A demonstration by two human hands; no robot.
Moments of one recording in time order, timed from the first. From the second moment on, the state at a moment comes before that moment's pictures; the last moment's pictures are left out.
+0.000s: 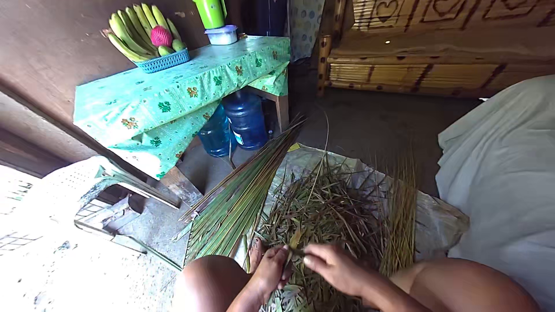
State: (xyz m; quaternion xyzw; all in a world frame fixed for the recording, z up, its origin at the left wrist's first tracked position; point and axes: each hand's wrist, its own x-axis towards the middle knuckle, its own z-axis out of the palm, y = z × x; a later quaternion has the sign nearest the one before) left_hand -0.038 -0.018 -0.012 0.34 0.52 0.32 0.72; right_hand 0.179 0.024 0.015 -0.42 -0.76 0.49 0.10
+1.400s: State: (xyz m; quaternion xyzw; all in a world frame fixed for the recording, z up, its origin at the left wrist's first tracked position) left_hand -0.019 -0.017 -0.009 0.29 0.46 0.37 0.75; right_hand 0.196 0.051 -0.010 -0.50 -0.81 0.29 0.13
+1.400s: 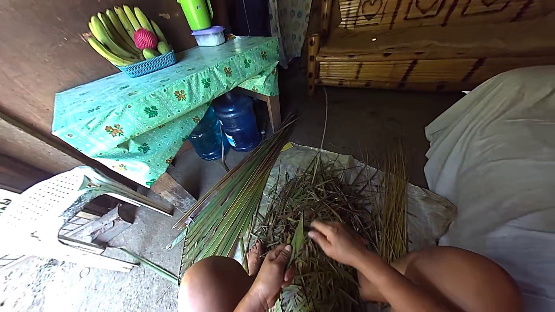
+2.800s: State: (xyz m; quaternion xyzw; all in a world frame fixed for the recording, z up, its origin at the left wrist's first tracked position) left_hand -0.019 -0.019 -0.014 0.32 0.44 0.38 0.74; right_hand 0.176 0.028 -0.009 -0.49 -0.73 0.43 0.20
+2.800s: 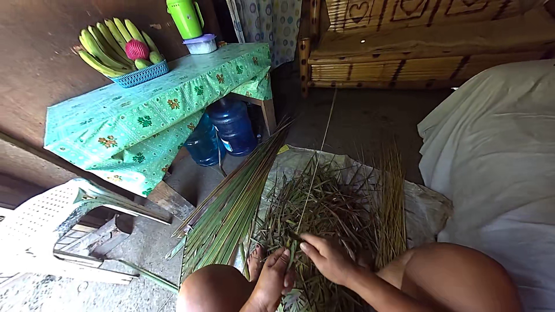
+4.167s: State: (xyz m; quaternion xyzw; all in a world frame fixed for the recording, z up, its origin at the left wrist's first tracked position) left_hand -0.059 -0.089 -0.008 0.52 0.37 0.47 0.61; right_hand 0.269 0.080 0.038 -0.55 -0.46 0.58 0.40
